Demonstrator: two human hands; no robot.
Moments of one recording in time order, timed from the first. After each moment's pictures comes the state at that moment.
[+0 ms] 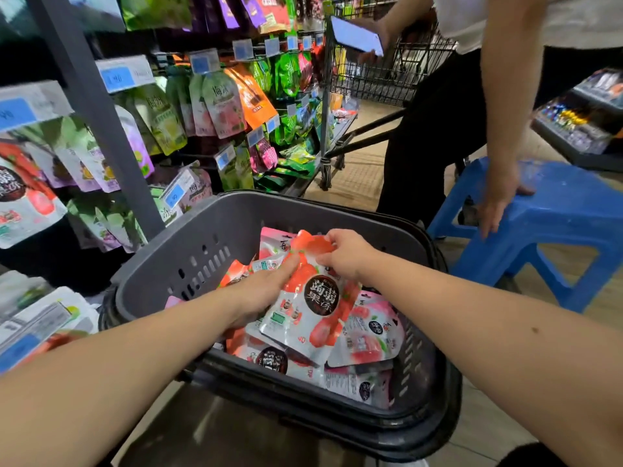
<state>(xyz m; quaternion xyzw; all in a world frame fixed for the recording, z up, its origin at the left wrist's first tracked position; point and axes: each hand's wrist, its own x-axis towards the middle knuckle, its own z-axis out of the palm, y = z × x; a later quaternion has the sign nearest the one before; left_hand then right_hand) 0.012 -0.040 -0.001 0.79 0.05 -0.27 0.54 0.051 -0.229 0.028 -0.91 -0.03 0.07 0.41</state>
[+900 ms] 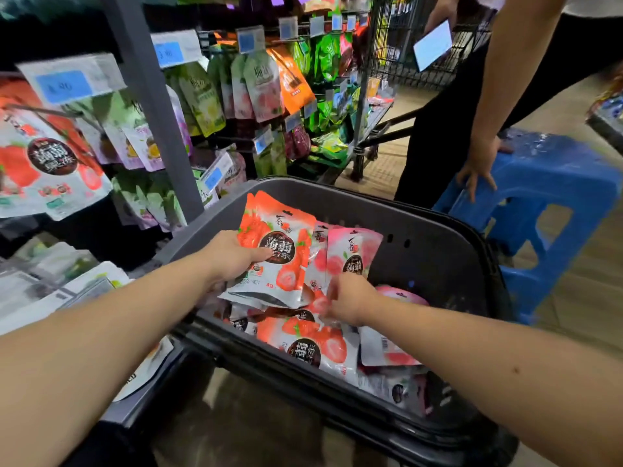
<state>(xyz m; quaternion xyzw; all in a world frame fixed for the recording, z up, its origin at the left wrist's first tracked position) 0.040 0.067 0.008 0.86 0.13 -0.08 0.49 0.027 -0.174 -0.040 -0.97 -0.09 0.18 0.16</state>
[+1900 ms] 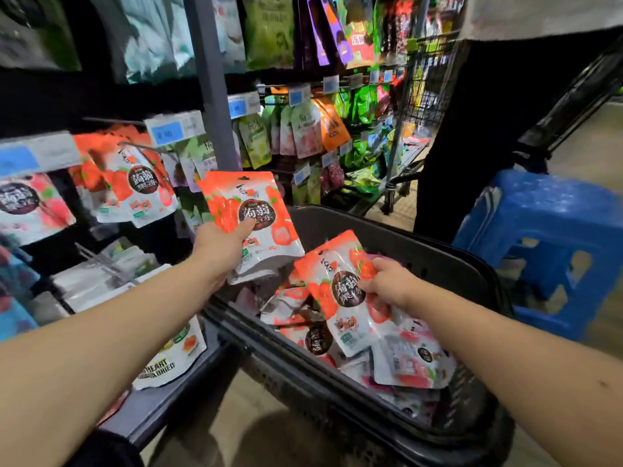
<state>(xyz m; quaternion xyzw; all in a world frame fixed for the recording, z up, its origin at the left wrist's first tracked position) -0.023 0.085 0.077 0.76 0.25 0.20 0.57 0.030 -0.207 0.027 -0.89 -0.05 0.16 0.43</state>
